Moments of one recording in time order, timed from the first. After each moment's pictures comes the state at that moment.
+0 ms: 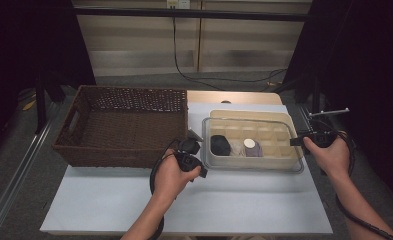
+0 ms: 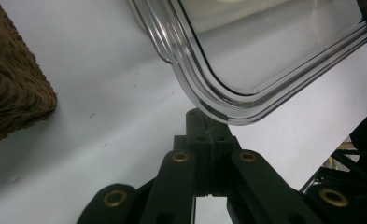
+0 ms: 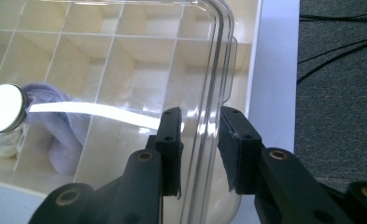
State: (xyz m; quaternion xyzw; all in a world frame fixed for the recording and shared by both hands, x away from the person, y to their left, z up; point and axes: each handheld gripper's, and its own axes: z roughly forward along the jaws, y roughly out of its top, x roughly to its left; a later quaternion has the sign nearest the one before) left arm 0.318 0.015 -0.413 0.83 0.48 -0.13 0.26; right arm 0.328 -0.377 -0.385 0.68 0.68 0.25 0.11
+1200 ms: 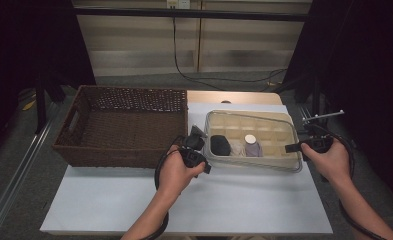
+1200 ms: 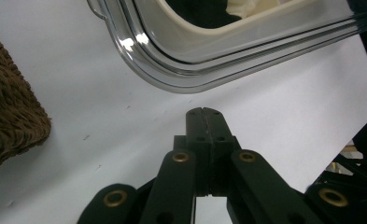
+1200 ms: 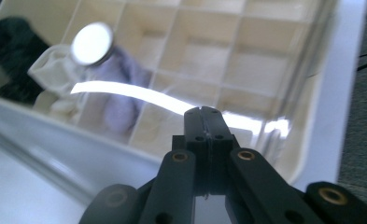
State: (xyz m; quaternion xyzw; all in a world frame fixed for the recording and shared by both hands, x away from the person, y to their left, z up) left arm 0.326 0.004 -0.405 0.83 0.47 -0.12 0.27; right arm 0.308 -0.351 -0.374 0.63 0.73 0.26 0.05
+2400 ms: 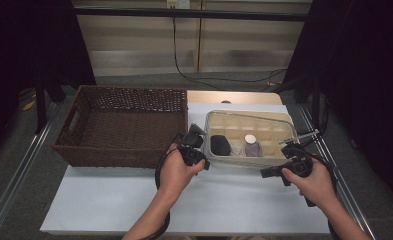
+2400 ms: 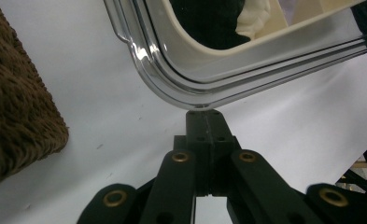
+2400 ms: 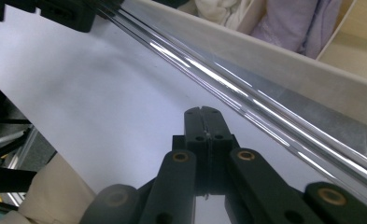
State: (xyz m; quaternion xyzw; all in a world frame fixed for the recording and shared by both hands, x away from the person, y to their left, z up) left arm 0.328 0.004 -0.402 0.82 0.49 -0.09 0.27; right arm 0.263 -0.289 -0.390 0.54 0.78 0.30 -0.04
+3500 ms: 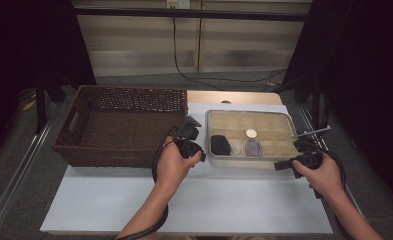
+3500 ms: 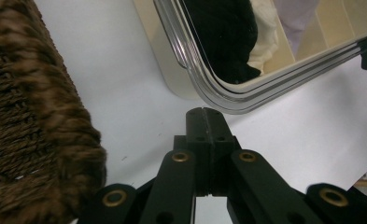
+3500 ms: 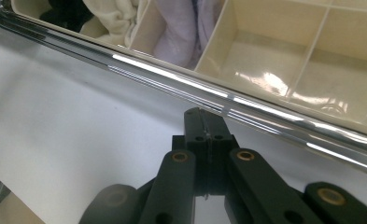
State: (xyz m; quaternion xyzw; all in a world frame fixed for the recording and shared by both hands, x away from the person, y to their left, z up) left arm 0.341 0.013 -0.387 0.81 0.51 -0.07 0.28; right arm 0.285 -0.334 -0.404 0.60 0.75 0.27 -0.01
